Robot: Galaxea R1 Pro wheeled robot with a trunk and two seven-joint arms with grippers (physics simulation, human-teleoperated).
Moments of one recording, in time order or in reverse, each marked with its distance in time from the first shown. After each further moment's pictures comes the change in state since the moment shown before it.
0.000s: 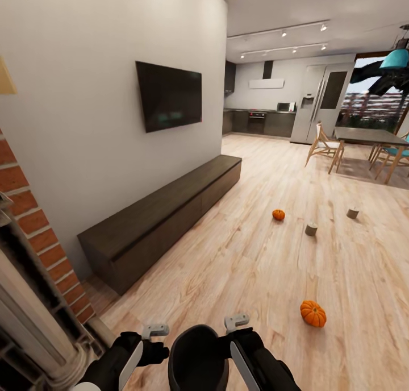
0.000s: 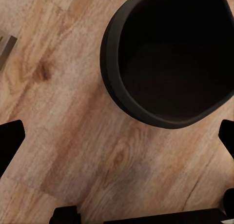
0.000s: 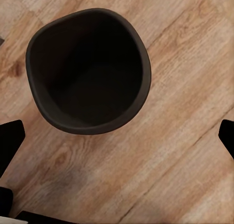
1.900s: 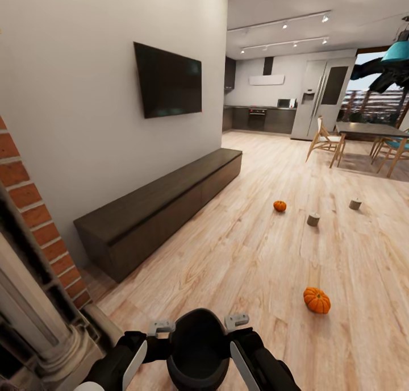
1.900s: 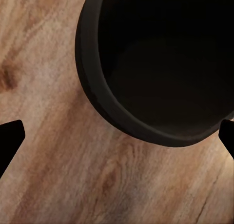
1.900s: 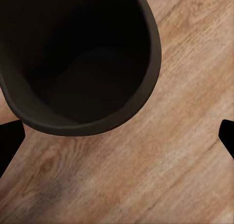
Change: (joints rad) left arm 0.000 -0.016 -0.023 -0.010 0.009 -0.044 -0.049; right arm 0.000 0.000 0.002 -0.002 0.000 -0.001 -0.001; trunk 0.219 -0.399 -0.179
